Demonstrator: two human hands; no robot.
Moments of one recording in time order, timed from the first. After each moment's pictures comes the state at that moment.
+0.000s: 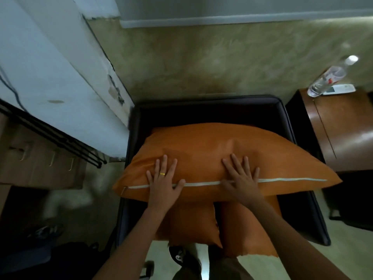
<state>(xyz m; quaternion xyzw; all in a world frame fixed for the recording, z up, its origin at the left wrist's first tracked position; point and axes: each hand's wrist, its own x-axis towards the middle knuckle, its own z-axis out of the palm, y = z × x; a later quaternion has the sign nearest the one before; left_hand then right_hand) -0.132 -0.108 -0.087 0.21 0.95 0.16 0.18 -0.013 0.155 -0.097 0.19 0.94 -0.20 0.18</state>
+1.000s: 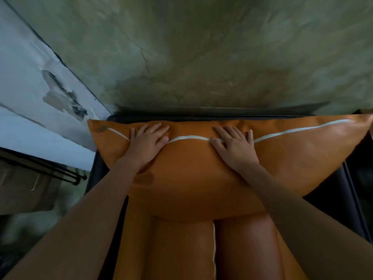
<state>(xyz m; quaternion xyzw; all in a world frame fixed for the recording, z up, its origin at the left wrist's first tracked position) -0.435 0.019 -0.220 0.24 0.95 0.09 0.19 -0.304 0.283 -0.215 0.15 0.96 -0.19 0.11</state>
